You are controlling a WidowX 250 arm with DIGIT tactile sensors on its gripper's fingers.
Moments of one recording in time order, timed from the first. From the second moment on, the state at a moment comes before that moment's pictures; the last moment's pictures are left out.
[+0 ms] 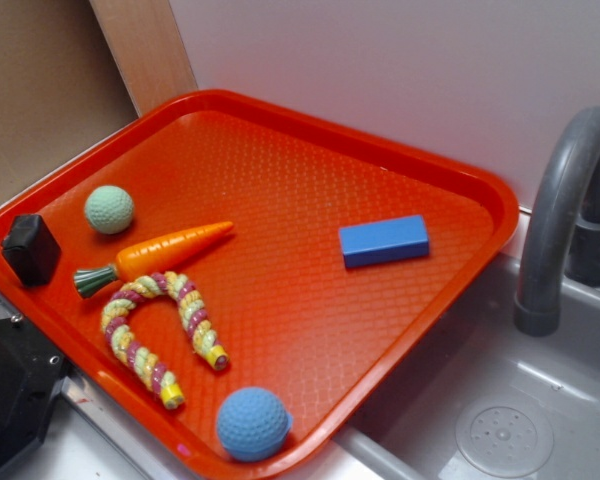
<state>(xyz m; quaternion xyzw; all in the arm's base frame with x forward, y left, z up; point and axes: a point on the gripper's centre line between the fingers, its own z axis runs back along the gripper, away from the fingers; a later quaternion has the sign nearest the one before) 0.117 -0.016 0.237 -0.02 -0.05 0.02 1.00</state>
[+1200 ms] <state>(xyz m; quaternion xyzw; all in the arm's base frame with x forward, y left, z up) 0.125 0.096 0.135 -0.03 -0.01 0.41 0.91</state>
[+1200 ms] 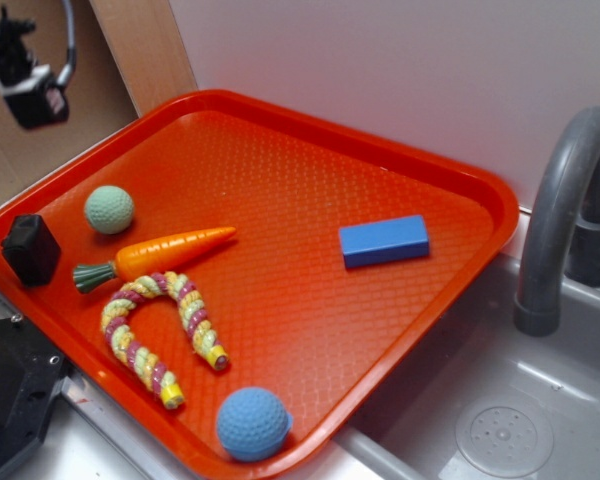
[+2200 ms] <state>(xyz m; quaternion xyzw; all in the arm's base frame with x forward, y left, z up) 0.106 0.092 0.039 0.01 -0.01 0.32 0.95</state>
